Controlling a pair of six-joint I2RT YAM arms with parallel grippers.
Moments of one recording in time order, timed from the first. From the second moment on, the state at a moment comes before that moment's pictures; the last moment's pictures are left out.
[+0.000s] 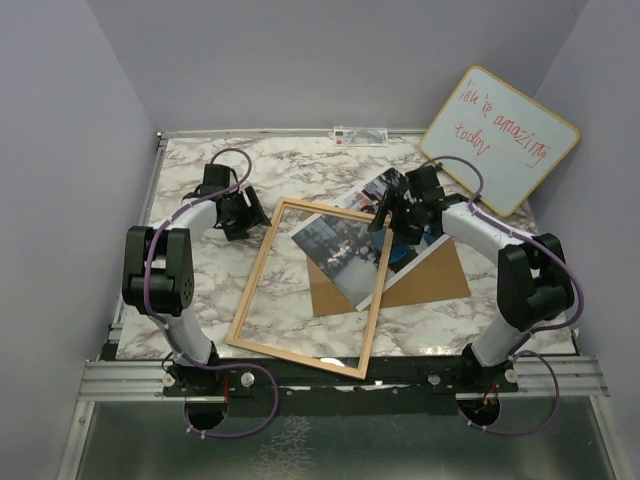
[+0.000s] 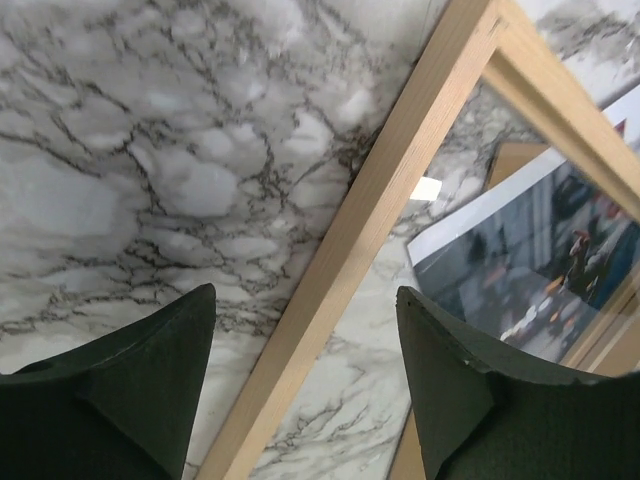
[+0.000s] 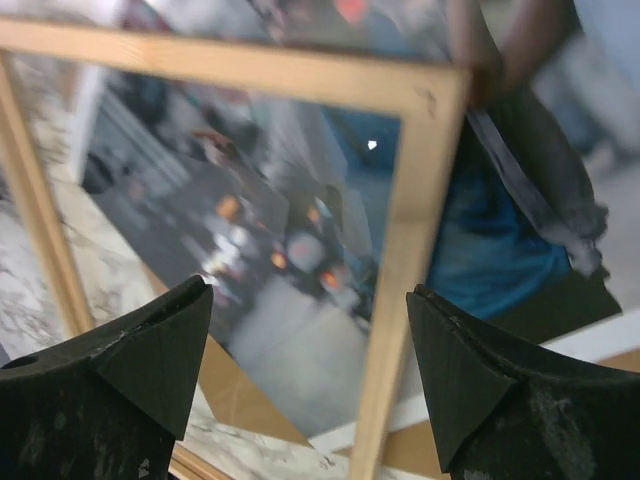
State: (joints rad) left arm -0.06 1.78 1.15 -0.37 0.31 -0.50; right arm 0.35 1.67 1.15 -0.40 -0.19 0.64
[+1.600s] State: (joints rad) left arm -0.14 1.76 1.09 -0.45 0.34 -0.55; right arm 0.32 1.71 1.25 -0.42 -0.16 0.55
